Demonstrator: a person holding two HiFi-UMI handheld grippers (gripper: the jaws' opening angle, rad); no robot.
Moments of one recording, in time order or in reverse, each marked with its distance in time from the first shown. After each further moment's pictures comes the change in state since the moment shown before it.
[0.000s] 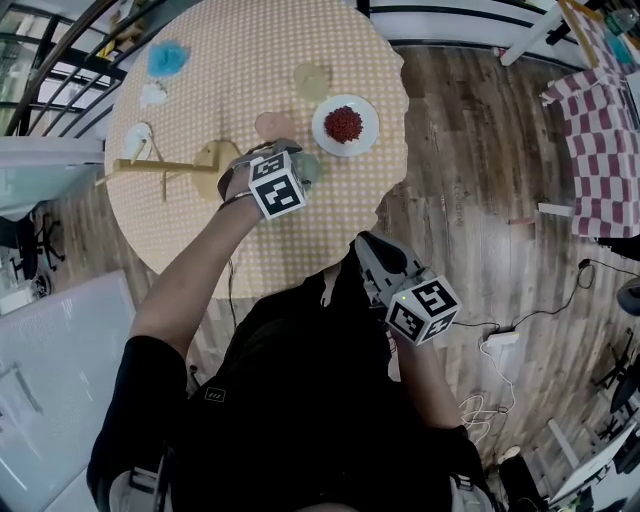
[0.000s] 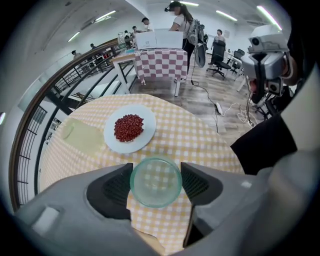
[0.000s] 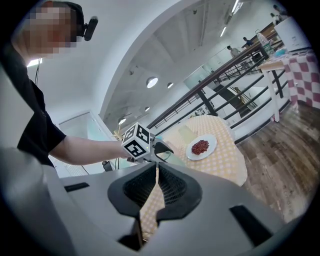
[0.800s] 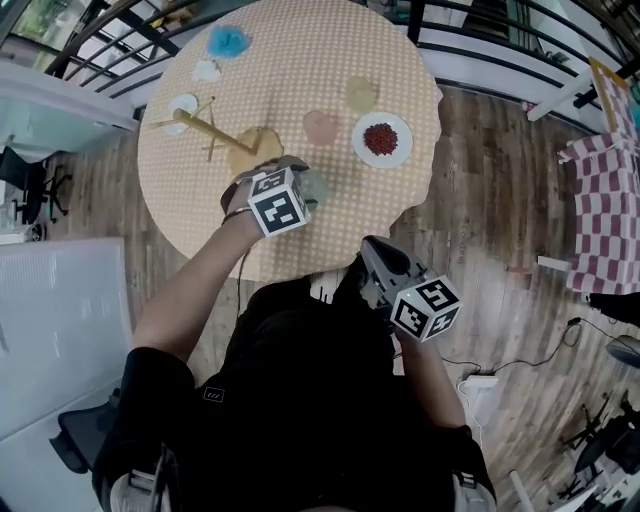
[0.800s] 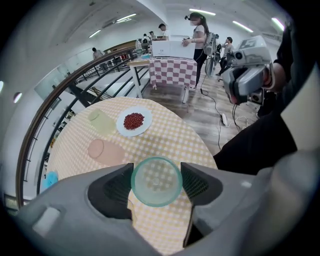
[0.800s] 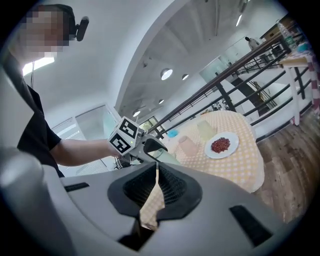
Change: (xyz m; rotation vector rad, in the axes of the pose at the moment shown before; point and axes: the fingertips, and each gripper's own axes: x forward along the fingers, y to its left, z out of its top) left arm -0.077 -0.045 -0.036 -0.175 -0.045 0.053; right arm 0.007 0.039 -0.005 -0.083 0.096 0.161
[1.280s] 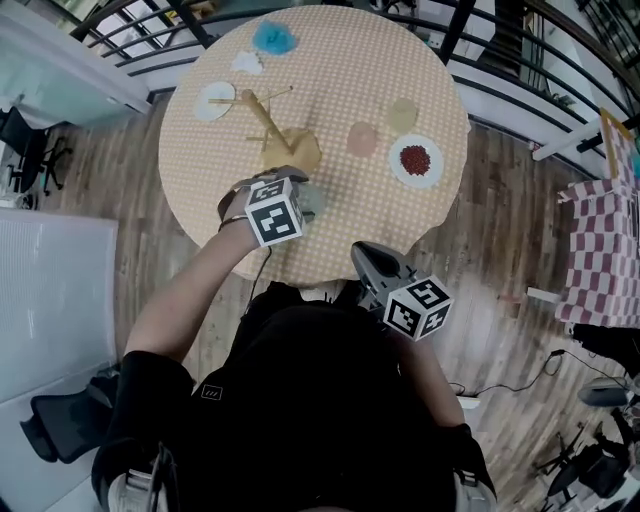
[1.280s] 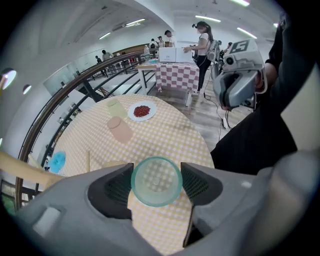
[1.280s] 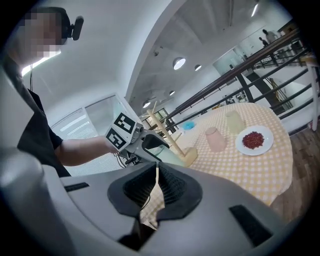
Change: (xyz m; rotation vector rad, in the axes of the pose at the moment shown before) left arm -0.059 -0.004 -0.085 -0.063 -0.044 0.025; right arm 0.070 0.079 -0.017 -0.066 0.100 0.103
